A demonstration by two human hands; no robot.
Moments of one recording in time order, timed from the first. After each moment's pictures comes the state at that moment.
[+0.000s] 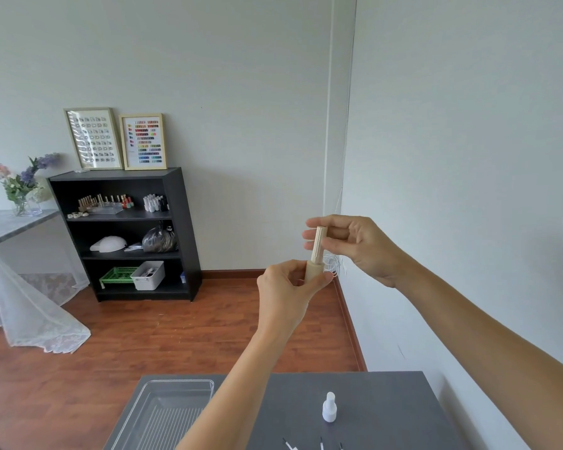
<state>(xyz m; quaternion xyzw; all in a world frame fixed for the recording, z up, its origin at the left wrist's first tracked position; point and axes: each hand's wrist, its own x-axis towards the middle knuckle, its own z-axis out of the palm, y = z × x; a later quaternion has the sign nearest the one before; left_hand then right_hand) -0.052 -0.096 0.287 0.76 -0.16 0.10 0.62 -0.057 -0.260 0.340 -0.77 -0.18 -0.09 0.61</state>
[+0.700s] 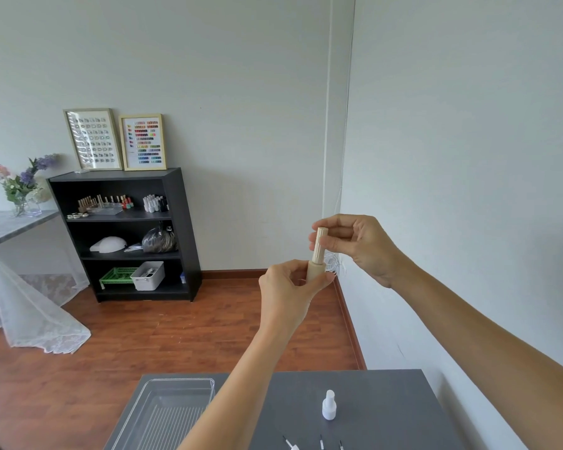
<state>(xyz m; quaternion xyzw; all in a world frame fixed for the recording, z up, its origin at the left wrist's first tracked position) -0.053 -0.097 0.284 0.76 -0.17 0.09 0.62 -0.062 -0.256 0.339 -0.74 -0.15 -0.13 0.64</state>
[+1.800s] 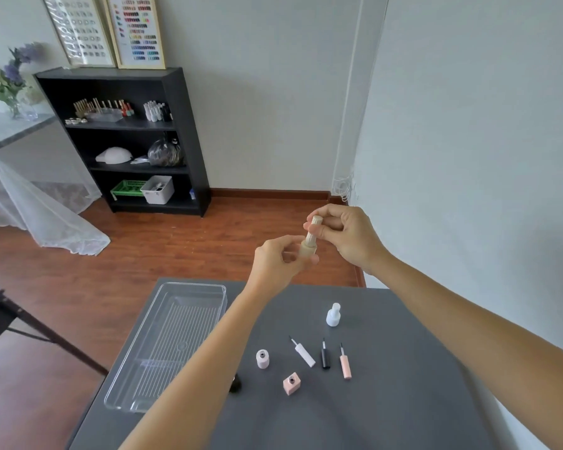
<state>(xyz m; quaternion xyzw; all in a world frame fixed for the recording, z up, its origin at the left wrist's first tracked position) -0.032 -0.048 0.172 0.82 -0.15 -0.06 0.54 -0.048 -0.216 0.213 -0.83 -0.04 -0.11 0.55</state>
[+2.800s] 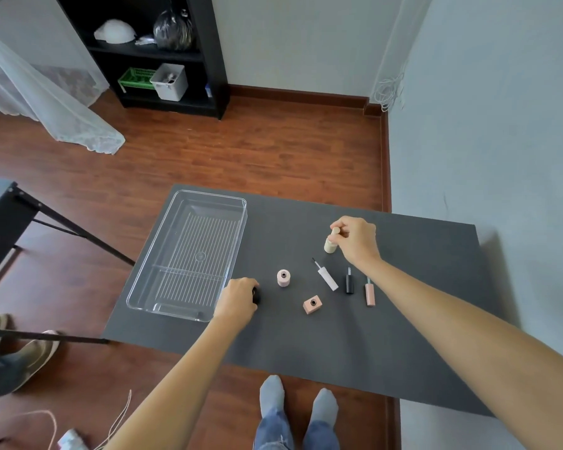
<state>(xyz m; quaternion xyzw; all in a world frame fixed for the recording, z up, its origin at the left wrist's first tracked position) -0.100 0.068 -0.031 0.95 -0.01 -0.25 0.18 -0.046 -0.188 0.004 -0.89 0.17 0.04 0.41</state>
